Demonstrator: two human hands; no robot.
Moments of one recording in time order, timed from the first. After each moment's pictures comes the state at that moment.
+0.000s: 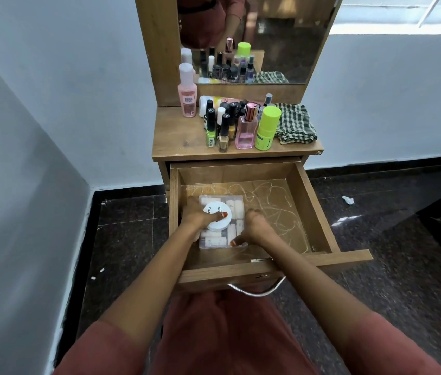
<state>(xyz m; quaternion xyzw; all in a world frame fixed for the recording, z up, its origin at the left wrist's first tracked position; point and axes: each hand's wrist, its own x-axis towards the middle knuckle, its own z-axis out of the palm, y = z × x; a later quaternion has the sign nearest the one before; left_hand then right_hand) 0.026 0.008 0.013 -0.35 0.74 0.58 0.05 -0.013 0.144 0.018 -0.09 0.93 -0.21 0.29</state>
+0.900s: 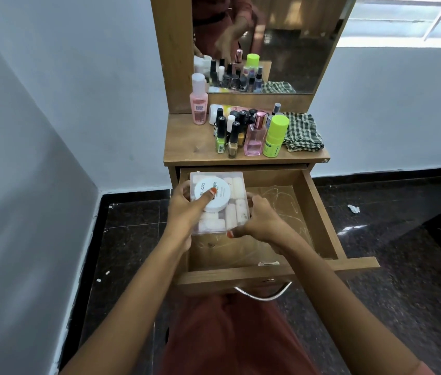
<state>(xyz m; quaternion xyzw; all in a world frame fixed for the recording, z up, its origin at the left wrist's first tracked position) 0.069 0.005 0.095 -0.35 0.61 0.70 -0.11 0.012 0.135 0.090 -0.11 0.85 -0.42 0.29</state>
